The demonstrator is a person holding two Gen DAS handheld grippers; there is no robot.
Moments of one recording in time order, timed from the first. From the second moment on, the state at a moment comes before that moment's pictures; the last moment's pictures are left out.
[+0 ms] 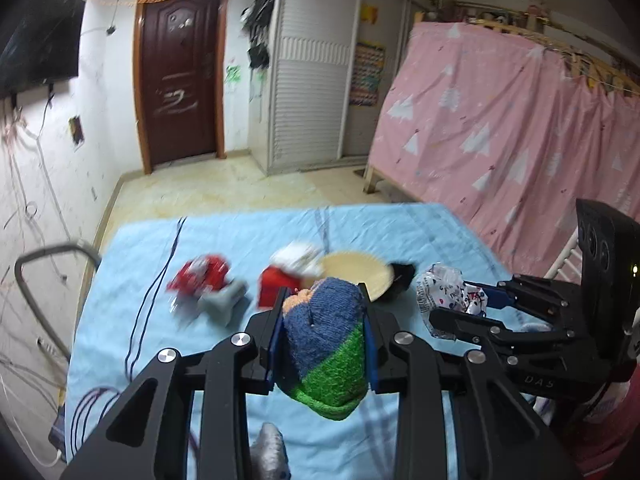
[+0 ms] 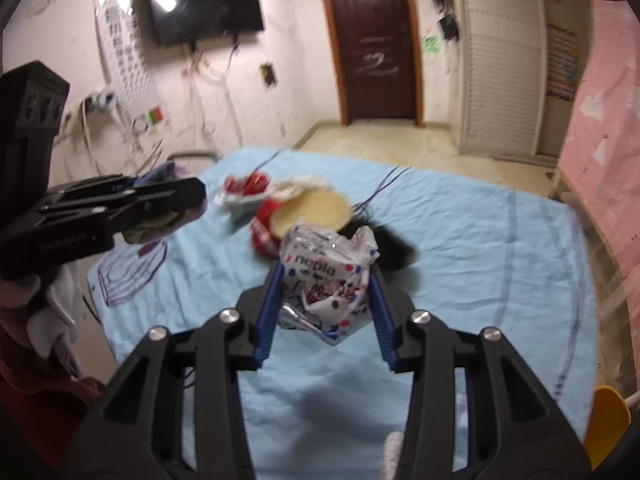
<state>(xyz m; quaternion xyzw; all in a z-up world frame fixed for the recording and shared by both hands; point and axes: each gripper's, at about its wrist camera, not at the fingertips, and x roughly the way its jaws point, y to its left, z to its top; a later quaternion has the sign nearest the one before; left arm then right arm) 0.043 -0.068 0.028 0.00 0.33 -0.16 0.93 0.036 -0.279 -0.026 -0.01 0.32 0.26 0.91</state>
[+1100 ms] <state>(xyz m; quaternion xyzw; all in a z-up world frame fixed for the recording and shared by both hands) 0.032 -0.373 0.033 0.05 0.30 -0.47 0.83 -0.051 -0.557 -0.042 0.13 0.28 -0.08 0.95</state>
